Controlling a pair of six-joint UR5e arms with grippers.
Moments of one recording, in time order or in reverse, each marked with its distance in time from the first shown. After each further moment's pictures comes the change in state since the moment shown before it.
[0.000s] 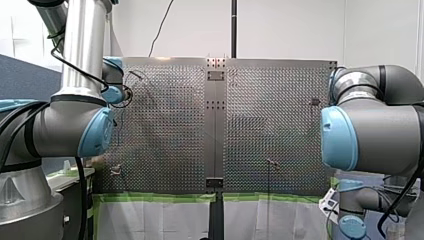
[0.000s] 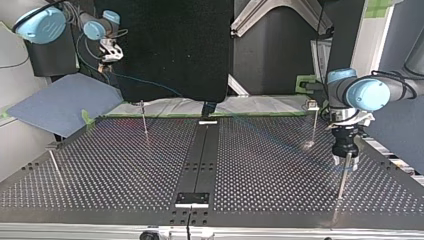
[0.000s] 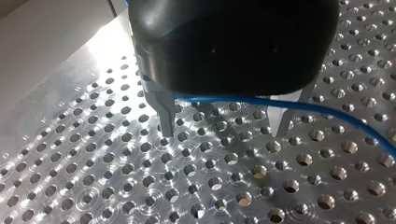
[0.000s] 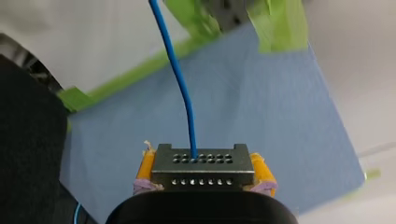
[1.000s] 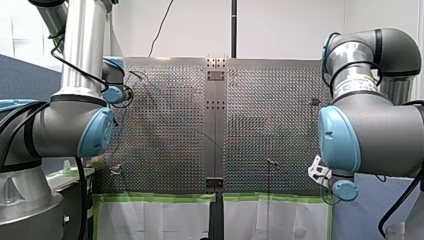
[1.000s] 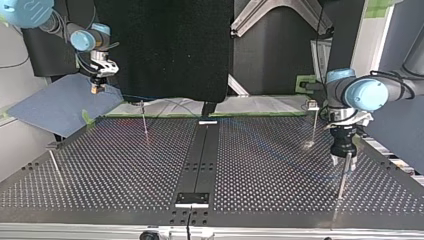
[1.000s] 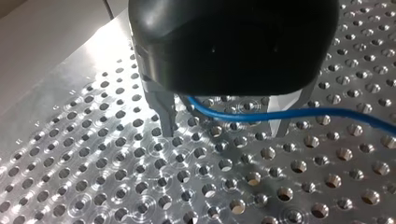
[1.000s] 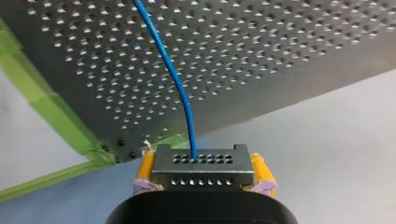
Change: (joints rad) left arm -0.010 0.000 0.000 -0.005 -0.003 0.000; right arm 0.055 -0.260 0.024 0.047 -0.095 -0.090
